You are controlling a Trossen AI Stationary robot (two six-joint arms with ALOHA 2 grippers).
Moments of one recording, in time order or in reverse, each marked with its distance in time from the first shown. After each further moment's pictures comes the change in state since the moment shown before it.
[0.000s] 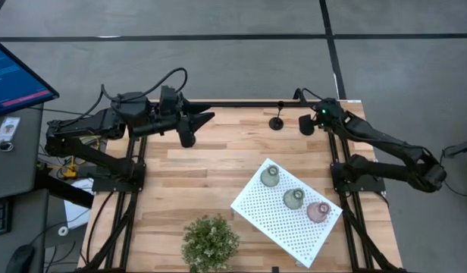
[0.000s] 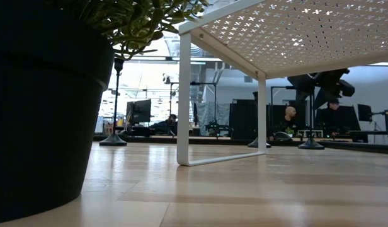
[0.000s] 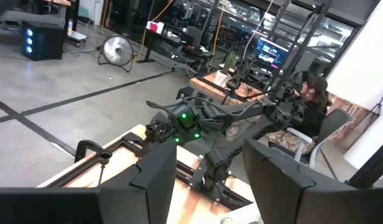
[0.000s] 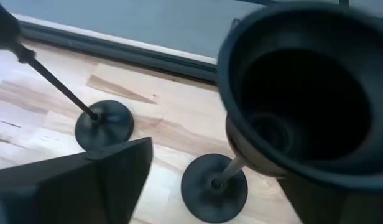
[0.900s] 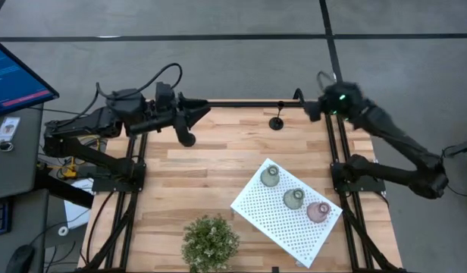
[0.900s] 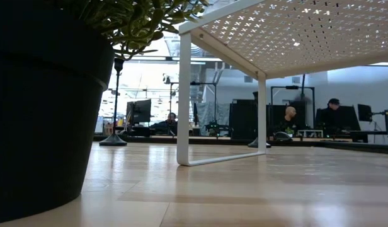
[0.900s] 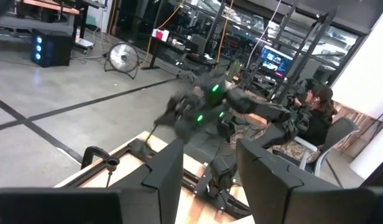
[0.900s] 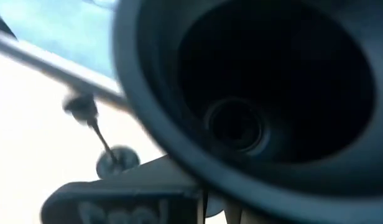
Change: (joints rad) left arm 0.023 -0.022 0.002 0.000 -0.007 0.004; right arm -0.010 -0.096 0.340 -0.249 -0.002 -0.237
